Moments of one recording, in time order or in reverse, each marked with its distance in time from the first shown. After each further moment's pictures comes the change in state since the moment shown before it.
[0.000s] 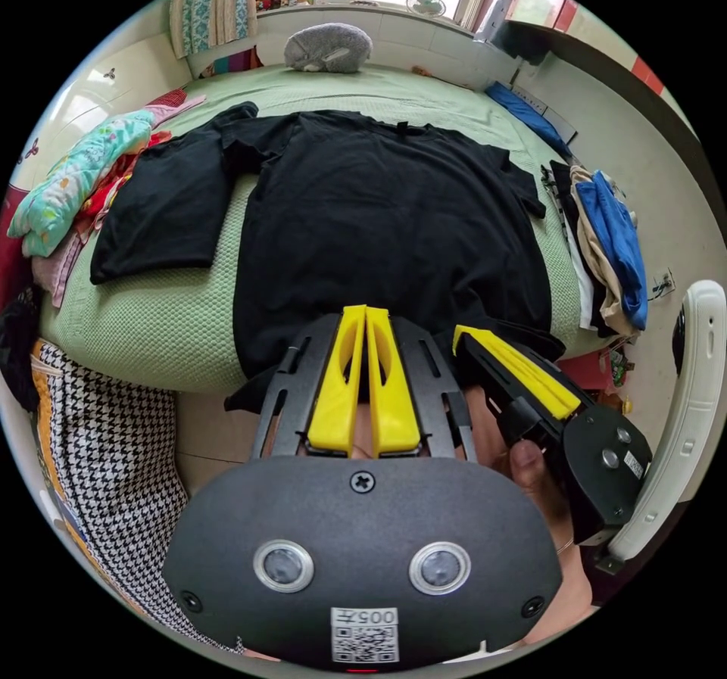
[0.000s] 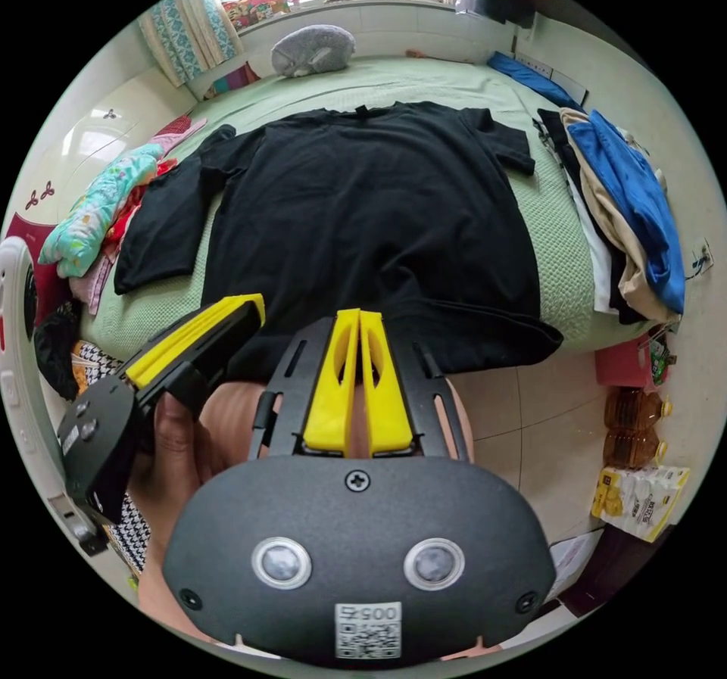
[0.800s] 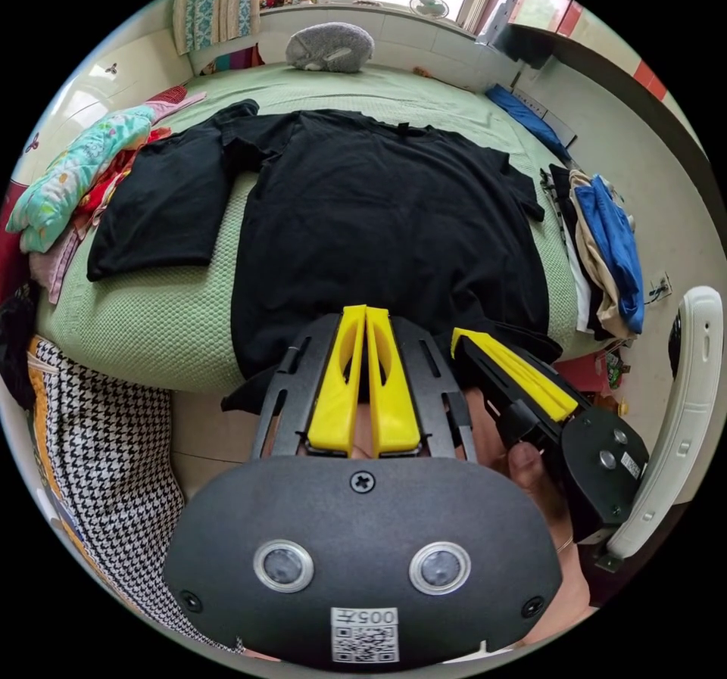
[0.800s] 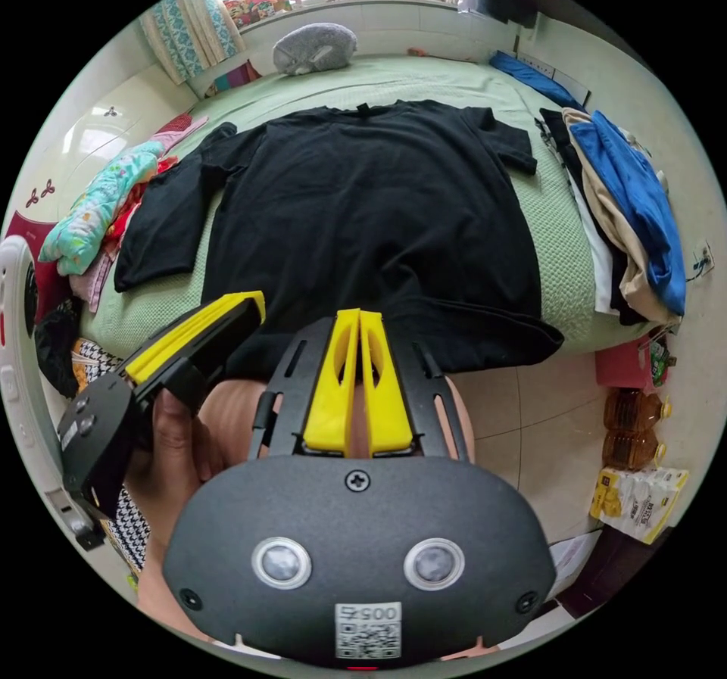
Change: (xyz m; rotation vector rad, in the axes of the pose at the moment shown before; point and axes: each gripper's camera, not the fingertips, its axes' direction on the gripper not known) left arm 0.001 -0.008 0.005 0.002 0.018 -0.011; right arm 0.001 -0.024 0.018 -0.004 -0.002 -0.006
